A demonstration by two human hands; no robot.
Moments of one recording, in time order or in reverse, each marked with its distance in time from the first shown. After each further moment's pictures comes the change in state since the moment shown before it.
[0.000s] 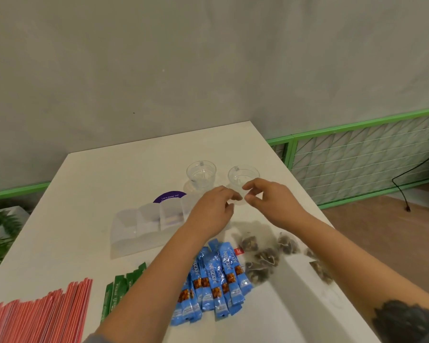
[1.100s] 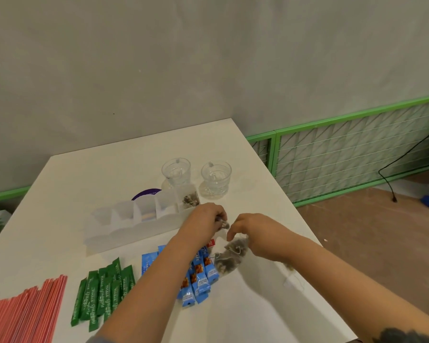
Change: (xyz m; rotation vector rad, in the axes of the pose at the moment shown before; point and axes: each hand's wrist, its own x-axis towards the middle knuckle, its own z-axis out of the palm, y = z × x) left_hand -0.008 0.026 0.052 0.131 -0.151 -0.112; right_hand -0.064 0.037 -0.011 -0.293 -0.440 -0.197
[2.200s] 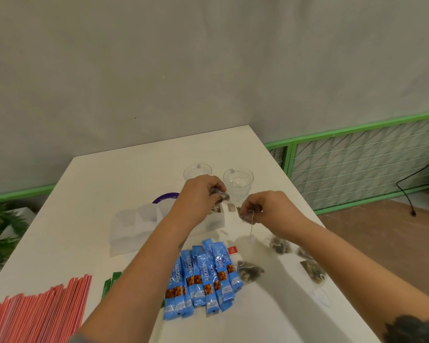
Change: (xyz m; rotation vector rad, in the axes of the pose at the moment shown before) left_hand -0.005 -0.016 -0.084 -0.164 0.287 0.016; right_hand 0.033 -0.029 -0.036 0.349 0.288 0.122
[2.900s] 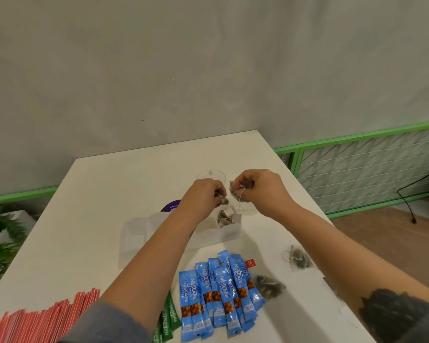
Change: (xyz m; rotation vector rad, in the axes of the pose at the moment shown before) left_hand 0.039 -0.047 -0.009 0.119 -0.151 -0.047; right_hand 0.065 -0.052 0.014 0.133 0.214 0.045
